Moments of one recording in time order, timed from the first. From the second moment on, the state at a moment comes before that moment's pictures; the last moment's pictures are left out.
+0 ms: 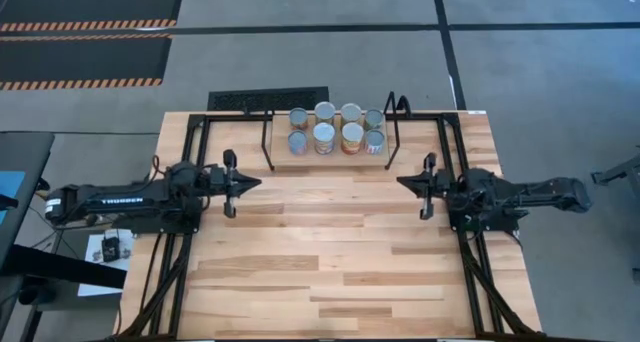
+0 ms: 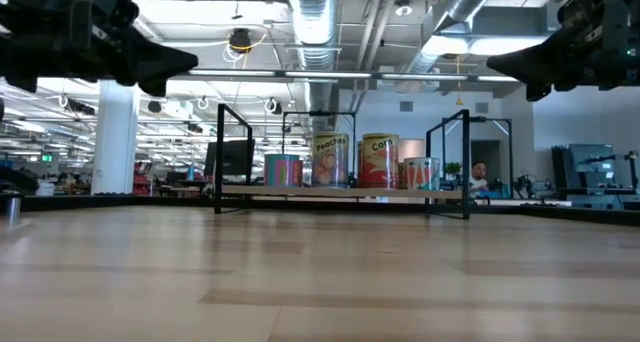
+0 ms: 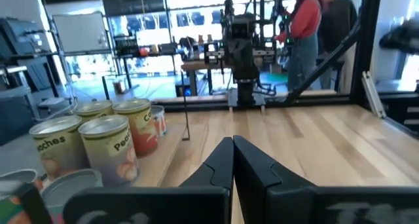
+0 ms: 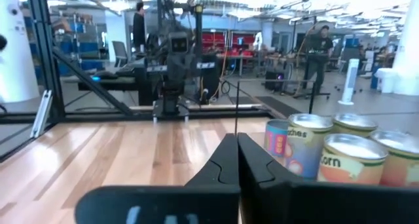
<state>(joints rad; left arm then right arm) 0.24 0.49 0.06 0.48 0.15 0.07 -0.03 0.19 0.01 0.30 0.16 -0.03</state>
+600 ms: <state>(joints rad) 0.24 0.01 0.01 0.04 0.00 0.03 -0.11 0.00 0.01 0.08 0.17 -0.02</state>
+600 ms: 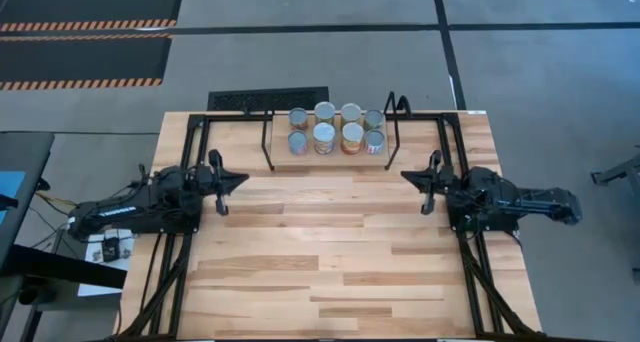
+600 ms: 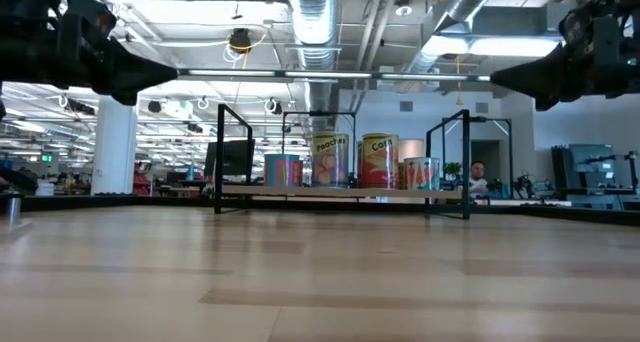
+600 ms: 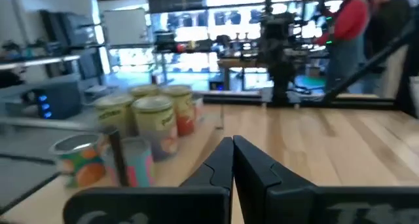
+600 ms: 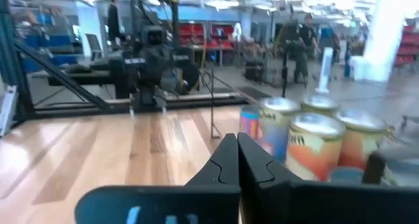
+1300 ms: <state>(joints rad) 0.24 0.01 0.01 0.04 -0.07 -0.01 -0.22 0.01 0.01 0.06 0.28 0.00</state>
